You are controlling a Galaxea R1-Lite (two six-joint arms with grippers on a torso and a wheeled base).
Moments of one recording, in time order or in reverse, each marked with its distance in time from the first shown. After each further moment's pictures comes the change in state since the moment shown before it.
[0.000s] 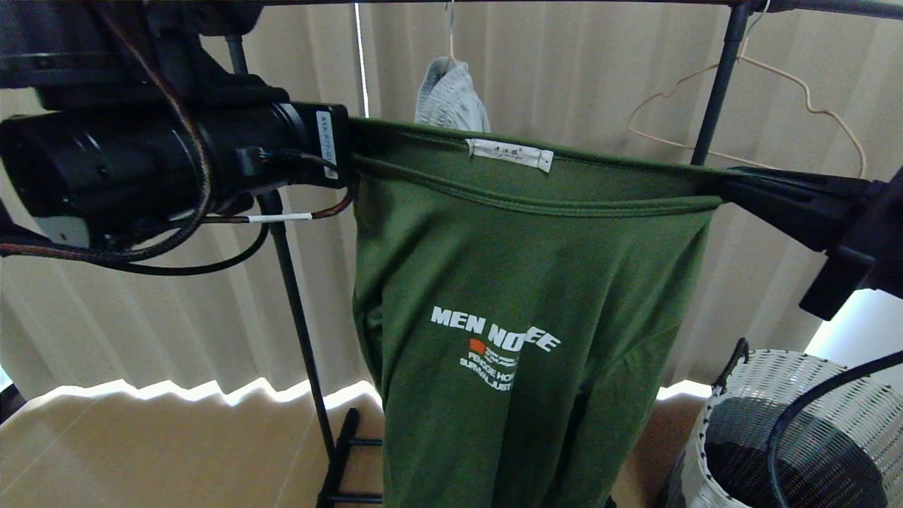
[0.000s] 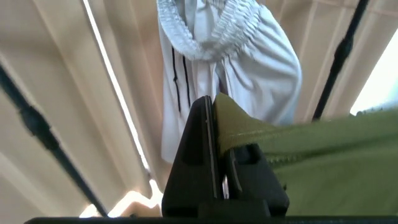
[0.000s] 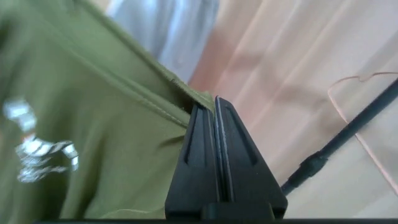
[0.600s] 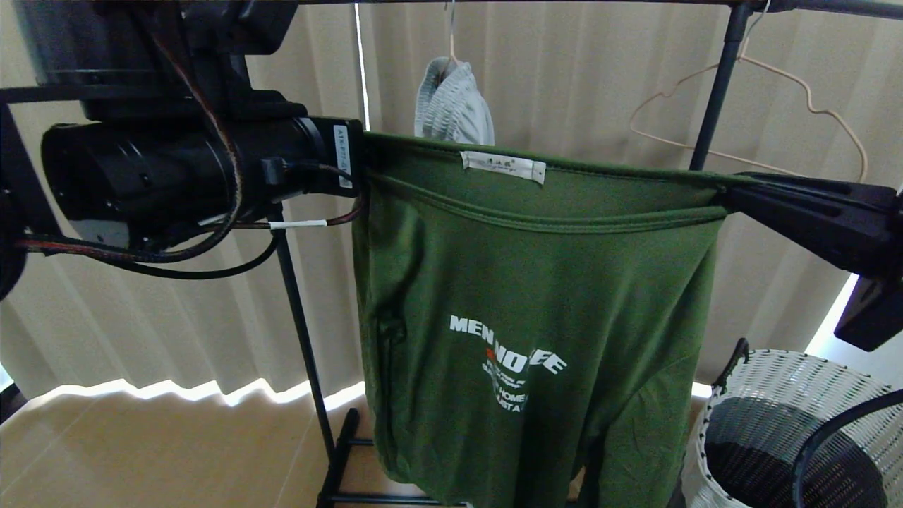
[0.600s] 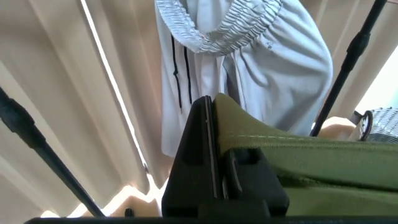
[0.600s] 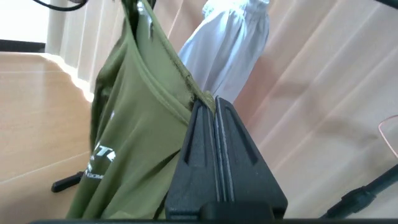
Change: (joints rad) left arm 0.000 0.024 -0.011 0.019 0.008 -0.013; right arm -0.001 -0.034 0.019 -0.009 0.160 0.000
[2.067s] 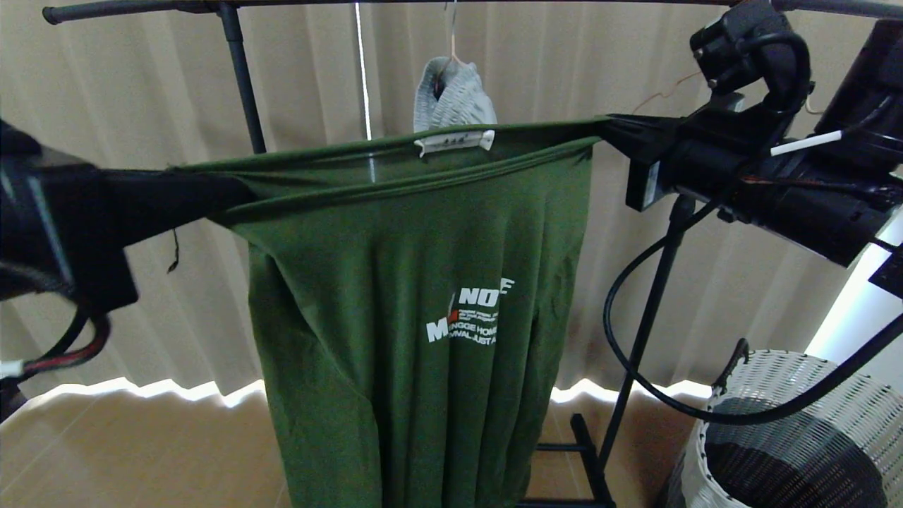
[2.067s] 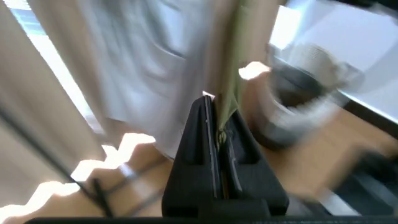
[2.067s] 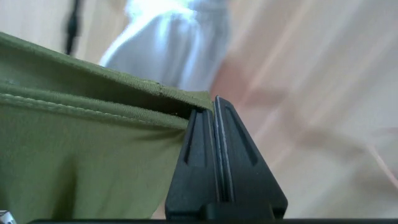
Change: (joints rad) left arm -0.107 -0.407 0.171 0.303 -0.045 -0.013; right arm -0.118 0.457 -0.330 -0.184 -0.110 0.006
